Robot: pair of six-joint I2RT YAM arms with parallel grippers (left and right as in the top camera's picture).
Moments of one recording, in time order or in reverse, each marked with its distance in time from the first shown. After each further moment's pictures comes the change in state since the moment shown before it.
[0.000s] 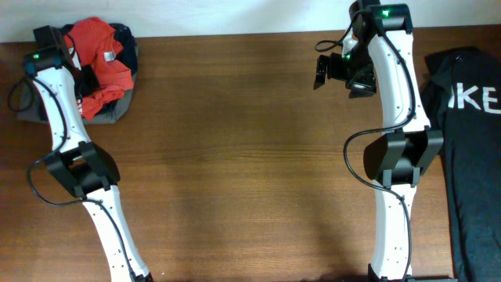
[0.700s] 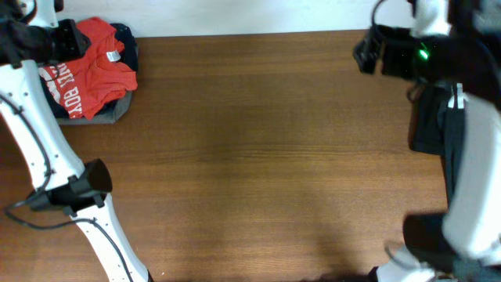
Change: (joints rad) left arm -0.034 -0.481 0.108 -0.289 0.423 0.145; right arm 0.006 -0.714 -0.037 0.002 0.013 -0.003
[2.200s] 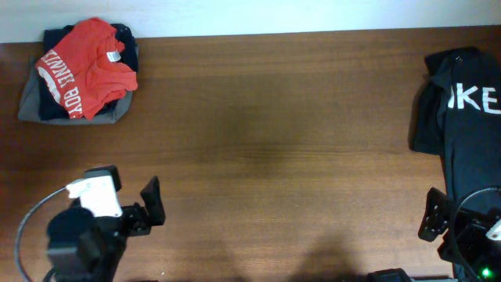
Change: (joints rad) left arm -0.280 -1.852 -2.229 0.764 -0.338 -0.226; right arm 0.058 -0.997 -0.935 0.116 0.456 0.146
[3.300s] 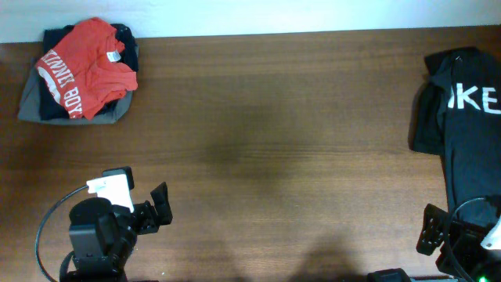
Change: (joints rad) left arm 0.000 0.008 -0.164 0.056 0.000 -0.005; right arm 0.000 0.000 0.000 -0.117 0.000 0.000
